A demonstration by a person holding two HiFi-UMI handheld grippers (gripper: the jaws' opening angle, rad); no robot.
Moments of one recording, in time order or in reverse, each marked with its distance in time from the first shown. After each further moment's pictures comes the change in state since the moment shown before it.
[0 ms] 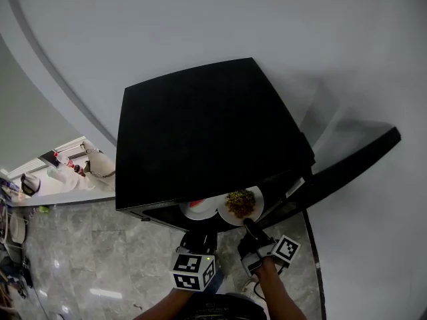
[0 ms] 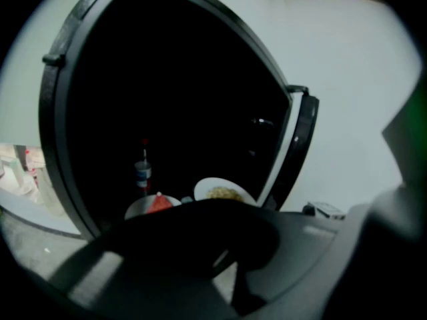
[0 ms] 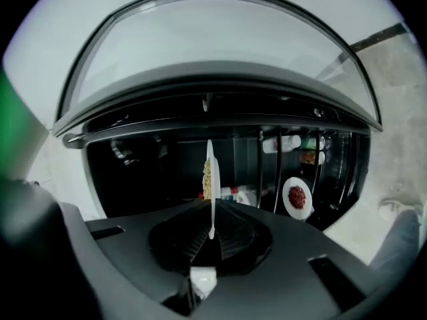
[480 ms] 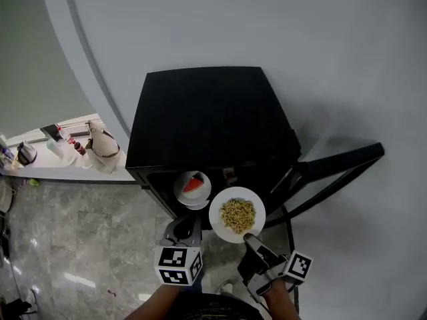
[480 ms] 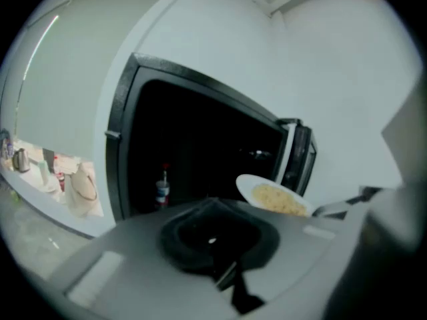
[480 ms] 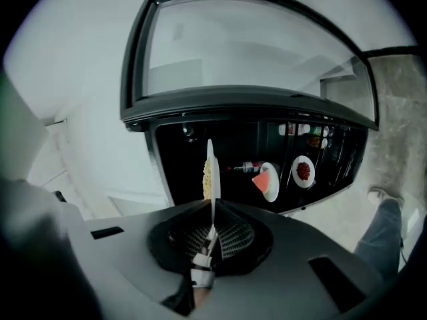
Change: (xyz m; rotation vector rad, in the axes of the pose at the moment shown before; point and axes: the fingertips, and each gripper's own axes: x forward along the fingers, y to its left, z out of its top) left arm -0.067 -0.010 0.030 -0.044 -0.173 0.159; right arm -0.097 0.118 -0.047 -0.016 0.203 0.033
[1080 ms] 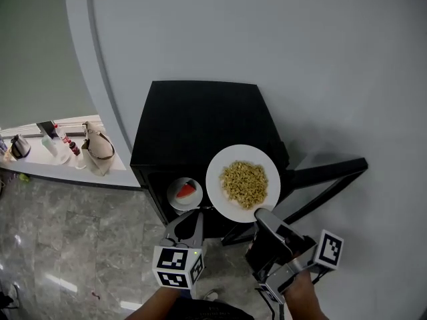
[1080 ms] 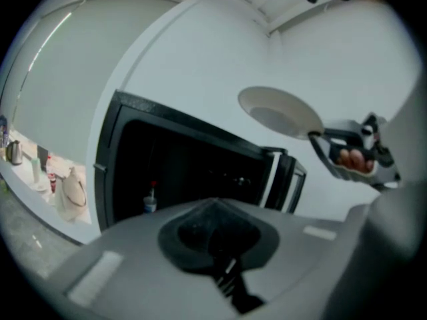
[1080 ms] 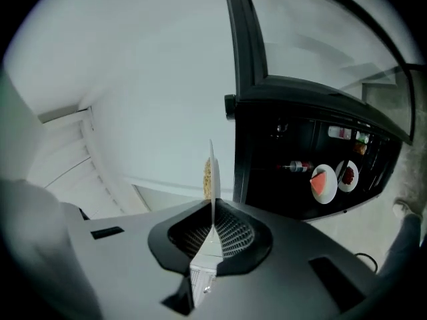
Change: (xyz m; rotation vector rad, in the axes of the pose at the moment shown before) left arm -0.020 -0.034 0.049 -0.040 -0.124 -0.051; right arm 0.018 0.182 0.004 -0.117 0.080 0.149
